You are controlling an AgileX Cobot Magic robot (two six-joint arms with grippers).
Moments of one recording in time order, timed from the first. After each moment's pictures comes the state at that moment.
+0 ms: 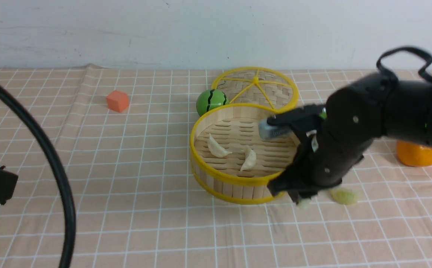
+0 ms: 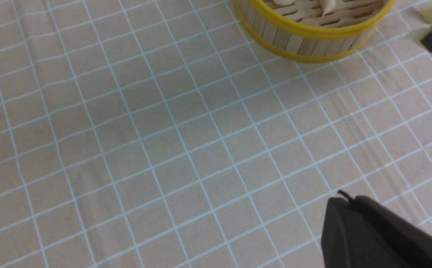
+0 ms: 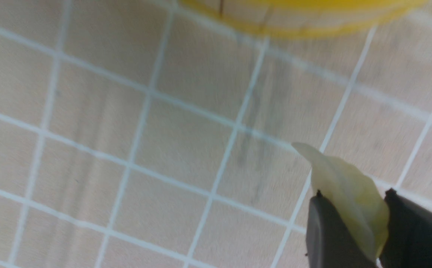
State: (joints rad) right arm 0.53 1.74 -1.33 -0.02 0.85 0.16; left arm -0.68 0.79 -1.09 0.19 1.14 -0.34
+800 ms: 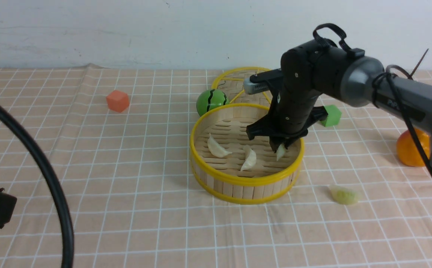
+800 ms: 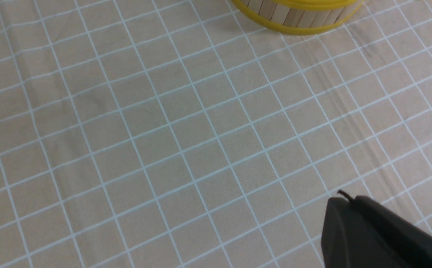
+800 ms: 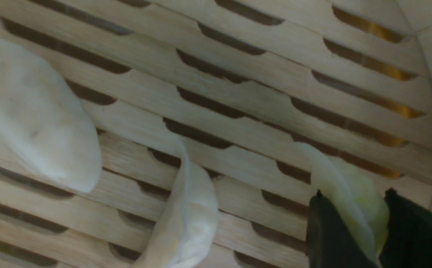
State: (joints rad) right arm 0.43 2.23 -1.94 -0.08 0.99 0.23; left arm -0.68 0.78 -1.09 0.12 1.19 -0.34
